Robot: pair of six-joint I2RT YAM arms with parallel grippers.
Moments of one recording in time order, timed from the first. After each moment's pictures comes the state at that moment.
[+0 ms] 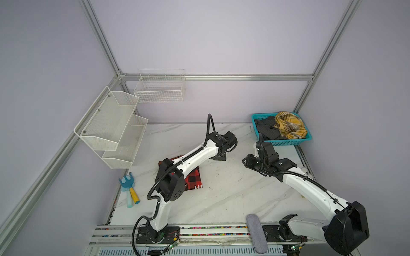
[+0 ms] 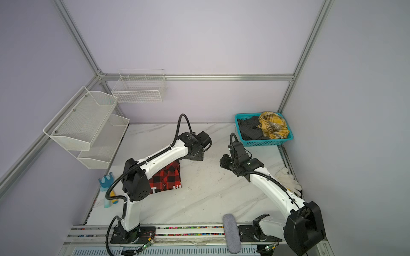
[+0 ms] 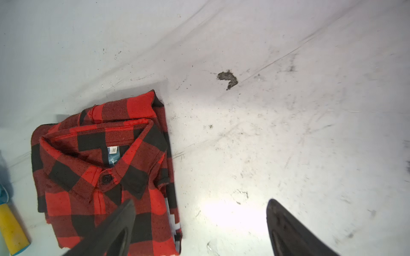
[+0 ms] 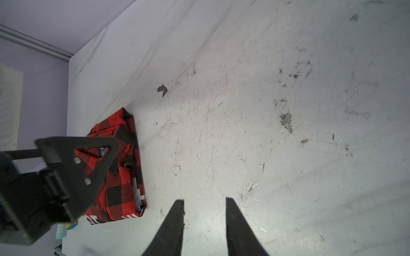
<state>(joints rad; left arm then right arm) -0.76 2.01 1.96 -1.28 -0.45 -0.78 0.47 1.24 0.94 -0.52 -0.10 0.71</state>
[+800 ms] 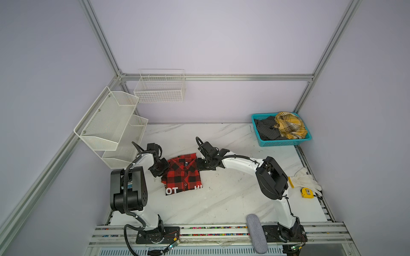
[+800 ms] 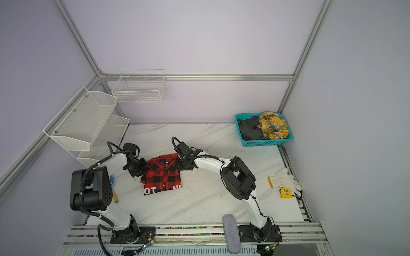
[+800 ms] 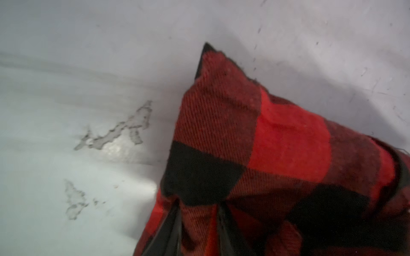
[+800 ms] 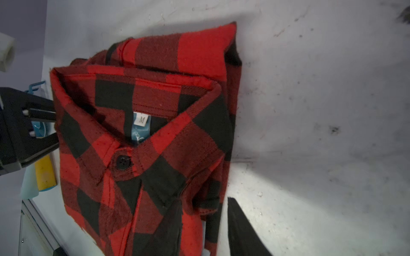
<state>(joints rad) 0.13 1.68 1.01 -0.66 0.16 -0.56 0.87 2.14 1.65 -0.47 -0.14 0.68</state>
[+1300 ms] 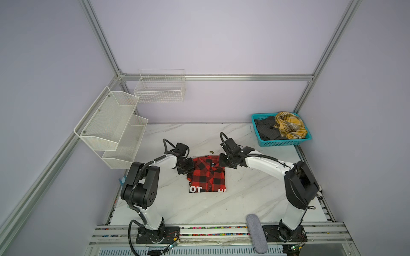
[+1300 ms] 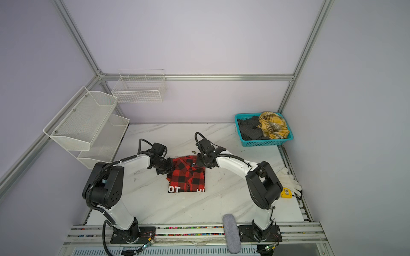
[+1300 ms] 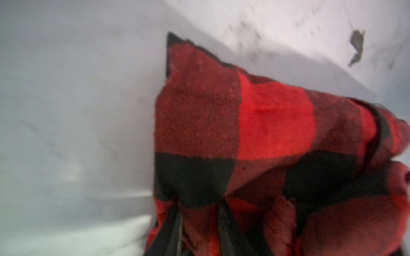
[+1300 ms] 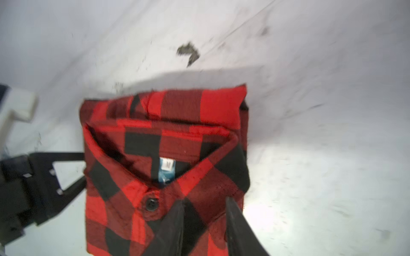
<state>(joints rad) -0.27 1.74 1.02 -0.49 0.30 -0.66 0.67 1.73 1.29 -0.53 0.00 0.73</state>
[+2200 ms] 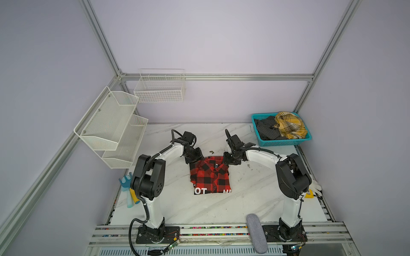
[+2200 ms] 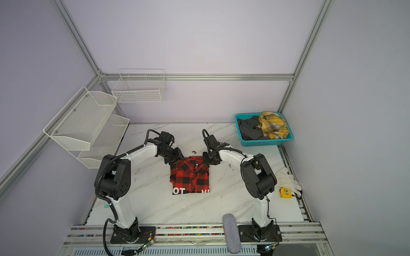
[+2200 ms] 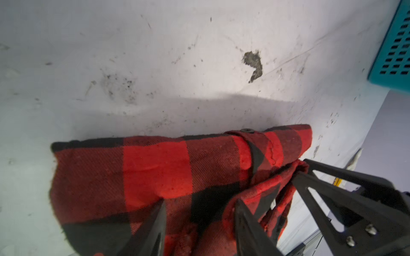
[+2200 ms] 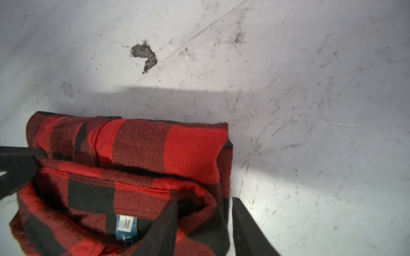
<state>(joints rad) -0.31 1.89 1.35 -0.66 0.37 -0.61 0.57 1.93 1.37 -0.53 -0.14 0.53</state>
